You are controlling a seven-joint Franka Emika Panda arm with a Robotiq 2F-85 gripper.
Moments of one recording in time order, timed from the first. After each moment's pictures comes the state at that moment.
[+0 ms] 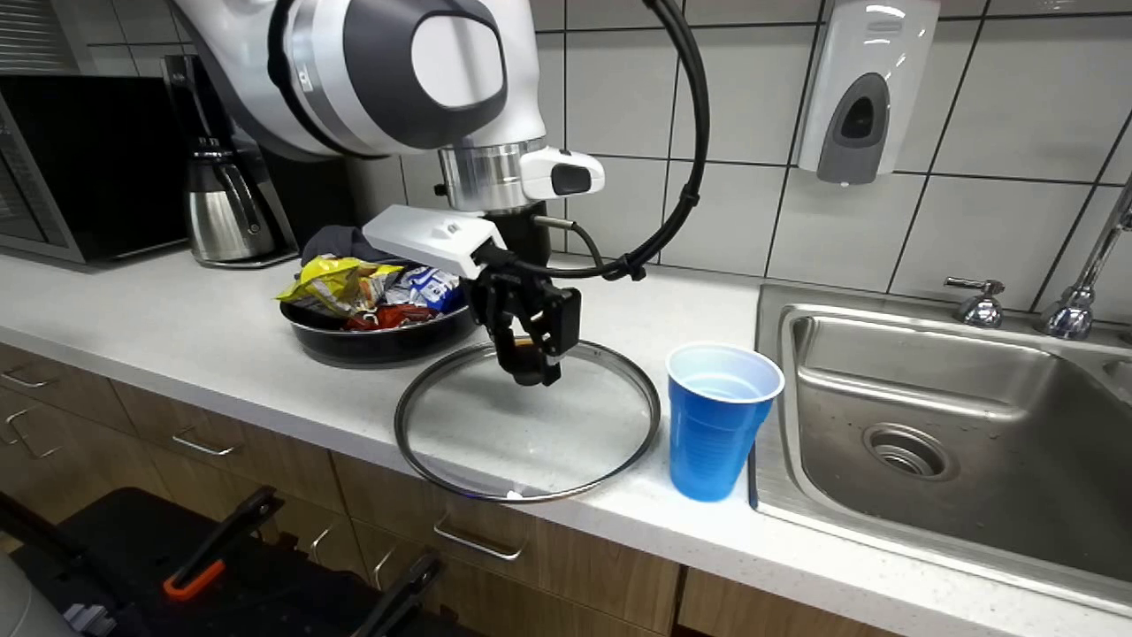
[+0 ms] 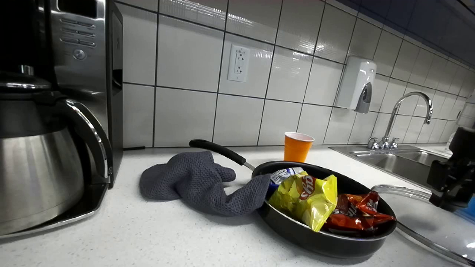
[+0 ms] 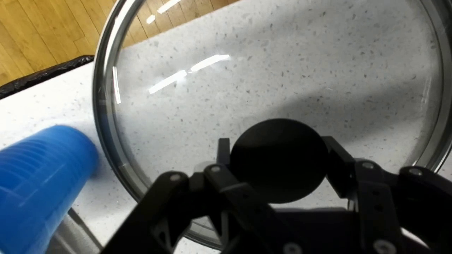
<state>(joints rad) -0.22 -0.19 -0.14 -2.78 -0.21 2.68 0.11</state>
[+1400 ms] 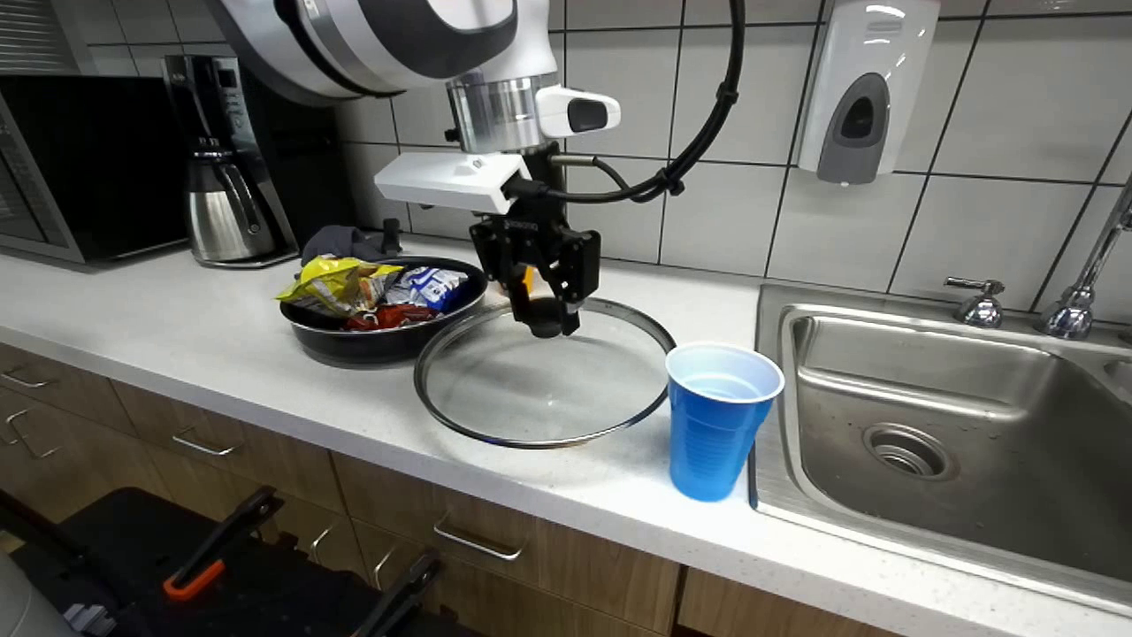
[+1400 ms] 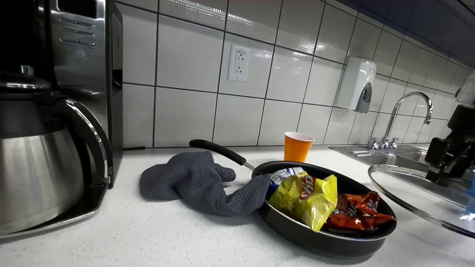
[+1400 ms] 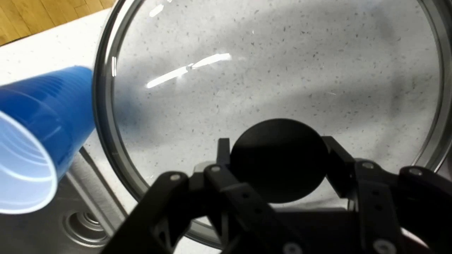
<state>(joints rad) -0.21 -0.26 -0.15 -2.72 -0.20 2.60 0.03</state>
